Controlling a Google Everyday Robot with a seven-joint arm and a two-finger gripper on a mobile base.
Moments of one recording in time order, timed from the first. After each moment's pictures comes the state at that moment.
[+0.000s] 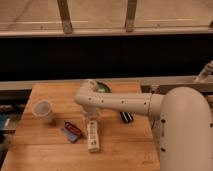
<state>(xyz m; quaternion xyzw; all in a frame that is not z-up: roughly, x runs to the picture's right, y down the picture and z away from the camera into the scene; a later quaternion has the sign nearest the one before) -0.082 0.175 0.839 -0.27 0.18 0.53 0.79</state>
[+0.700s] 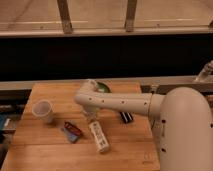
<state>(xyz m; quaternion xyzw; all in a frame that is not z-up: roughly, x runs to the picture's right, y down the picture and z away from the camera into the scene) -0.080 0.171 0.837 -0.27 0.17 0.53 0.79</state>
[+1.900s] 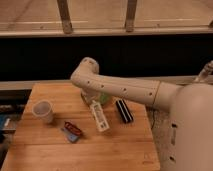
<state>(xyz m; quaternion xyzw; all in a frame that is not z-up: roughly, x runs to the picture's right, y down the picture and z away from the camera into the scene) -0.070 0.038 0.792 -0.17 0.13 0.55 0.81</state>
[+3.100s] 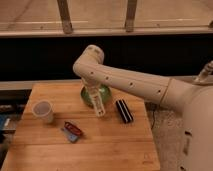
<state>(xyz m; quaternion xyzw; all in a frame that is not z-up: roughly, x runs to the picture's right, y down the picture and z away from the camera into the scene) -0.069 -0.020 0.754 -0.14 0.07 0.57 0.80</state>
